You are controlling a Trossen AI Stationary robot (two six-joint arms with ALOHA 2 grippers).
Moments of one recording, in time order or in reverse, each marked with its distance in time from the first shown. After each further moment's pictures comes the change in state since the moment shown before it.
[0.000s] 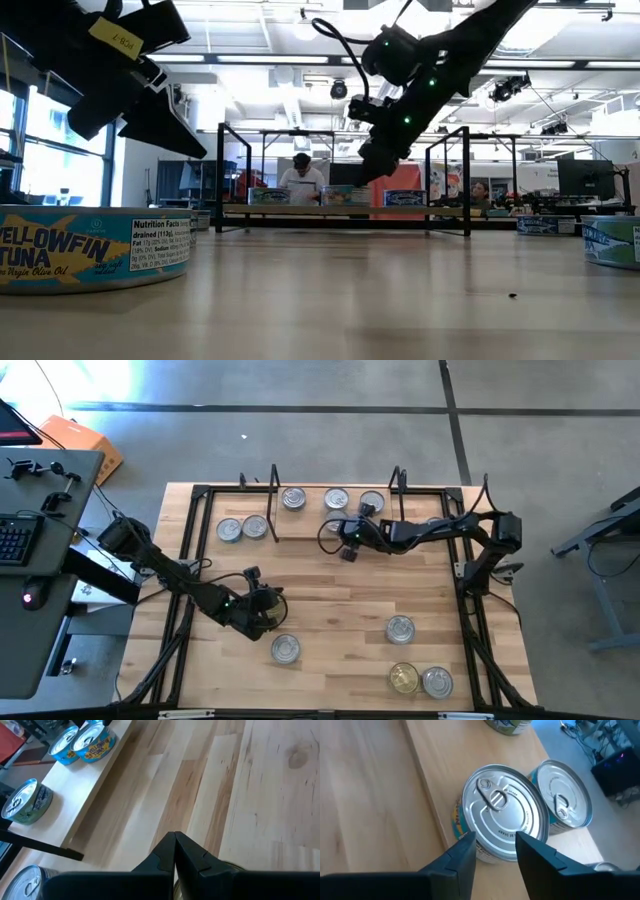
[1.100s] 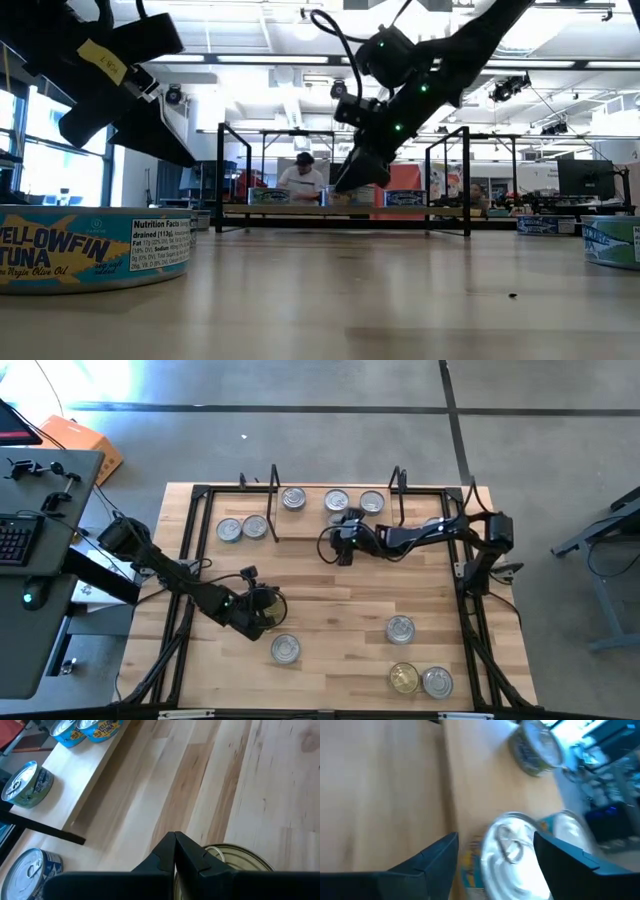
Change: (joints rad) left arm -0.002 0.000 -0.001 -0.087 0.017 -0.088; right arm 0.042 0.064 0.000 0.168 -0.031 -0.258
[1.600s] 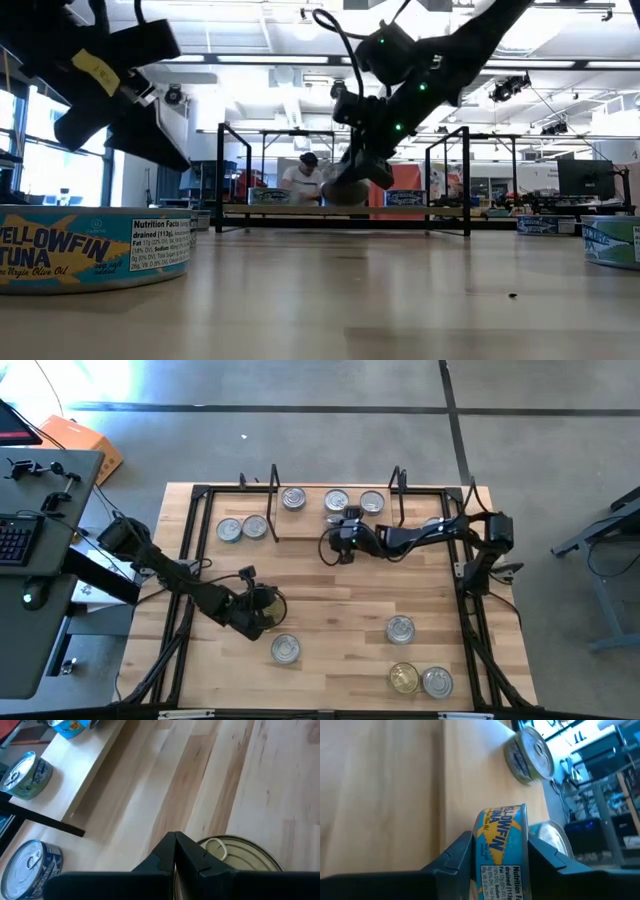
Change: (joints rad) left arm 0.000 0.000 0.000 -0.040 0.013 -0.044; right arm -0.005 0.004 0.002 0.012 0.024 -0.139
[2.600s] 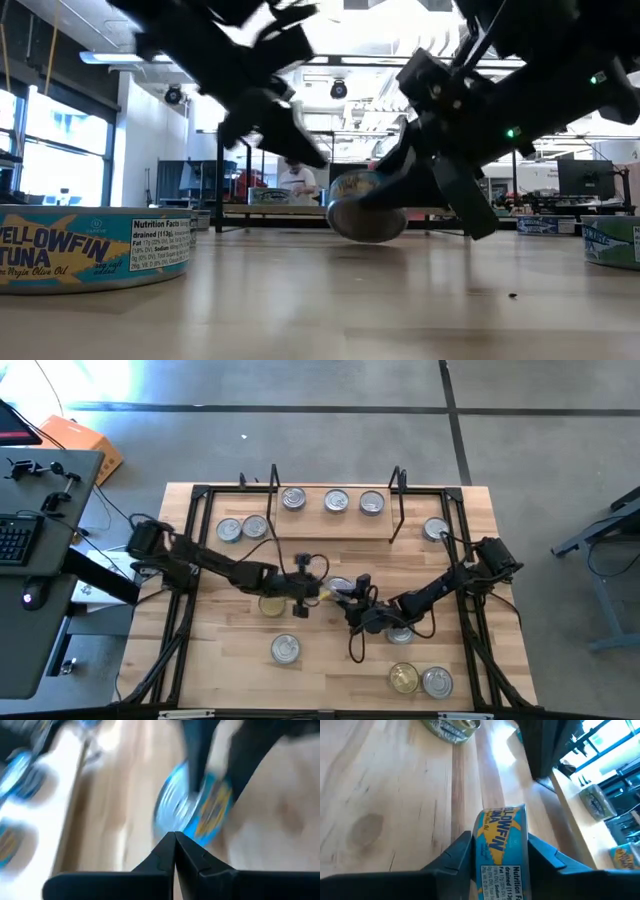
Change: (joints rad) left arm 0.346 0.215 0.203 0.468 0.450 0.778; right arm 0.598 0.075 -0.237 0.356 0.340 0.317
